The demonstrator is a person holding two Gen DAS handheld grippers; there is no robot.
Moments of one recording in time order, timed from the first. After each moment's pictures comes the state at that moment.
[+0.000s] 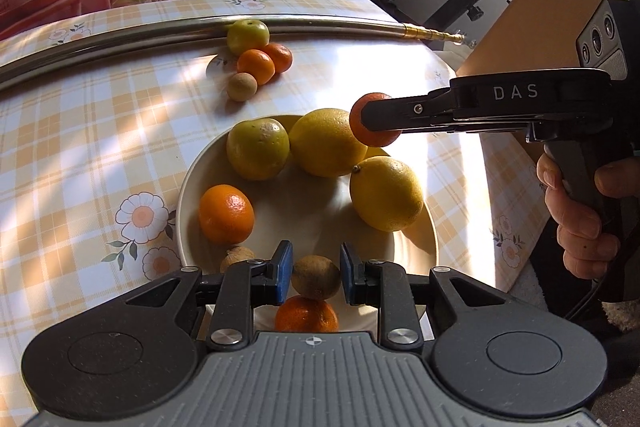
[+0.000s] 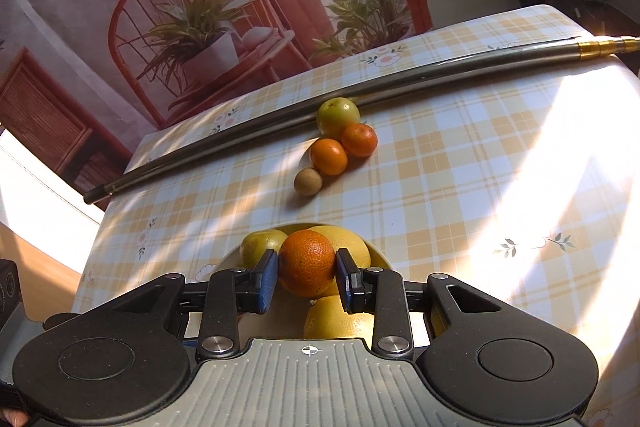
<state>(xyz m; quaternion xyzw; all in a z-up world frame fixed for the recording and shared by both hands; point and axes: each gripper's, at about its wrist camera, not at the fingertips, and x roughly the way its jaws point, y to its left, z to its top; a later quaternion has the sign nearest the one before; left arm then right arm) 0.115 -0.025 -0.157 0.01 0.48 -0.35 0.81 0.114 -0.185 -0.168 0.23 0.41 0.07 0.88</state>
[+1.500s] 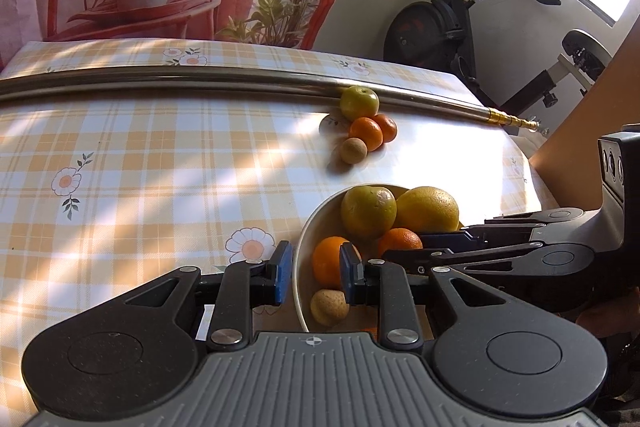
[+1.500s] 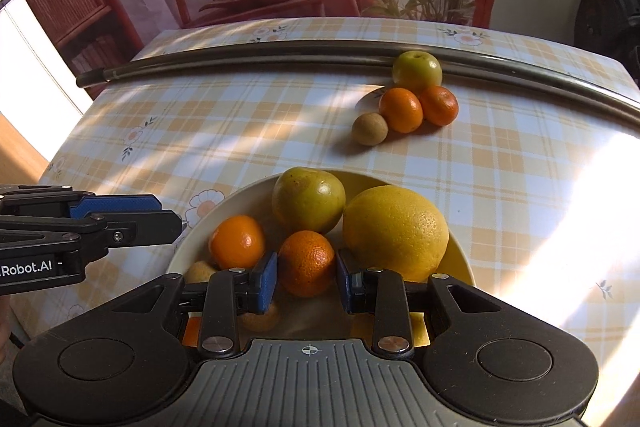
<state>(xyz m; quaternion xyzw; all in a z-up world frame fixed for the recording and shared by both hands) 0.126 0.020 -0.143 -0.05 0.43 -0.22 0.87 0.139 -0.106 -0.195 0.06 0.47 0.12 0.88</state>
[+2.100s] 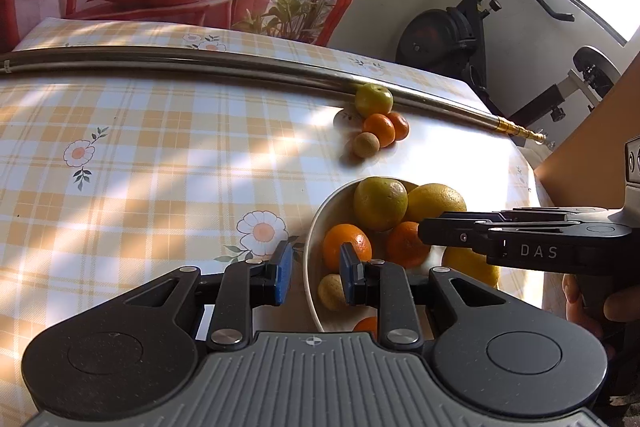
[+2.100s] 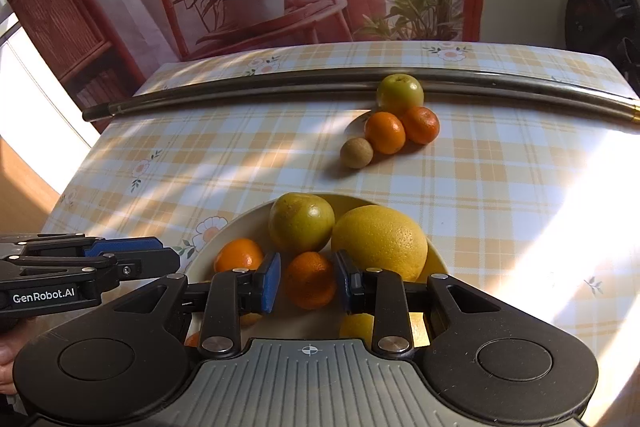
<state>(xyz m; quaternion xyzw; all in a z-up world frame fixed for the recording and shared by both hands) 0.118 0.031 -0.148 -0.08 0.44 -0.20 0.87 0.129 -0.127 -0.177 0.10 0.44 0.11 0.89</state>
